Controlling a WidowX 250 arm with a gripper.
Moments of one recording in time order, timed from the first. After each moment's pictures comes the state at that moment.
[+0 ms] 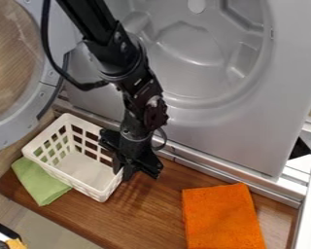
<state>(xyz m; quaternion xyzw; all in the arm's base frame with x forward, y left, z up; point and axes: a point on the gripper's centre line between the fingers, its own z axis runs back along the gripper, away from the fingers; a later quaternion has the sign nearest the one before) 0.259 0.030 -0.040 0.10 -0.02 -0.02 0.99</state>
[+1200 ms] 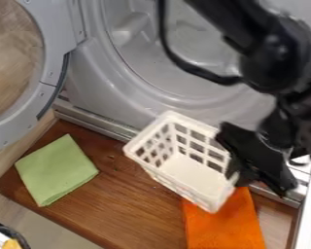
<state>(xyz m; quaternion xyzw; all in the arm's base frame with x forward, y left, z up) 0.288 -0.135 0.018 0.12 -0.09 -0.15 0.98</state>
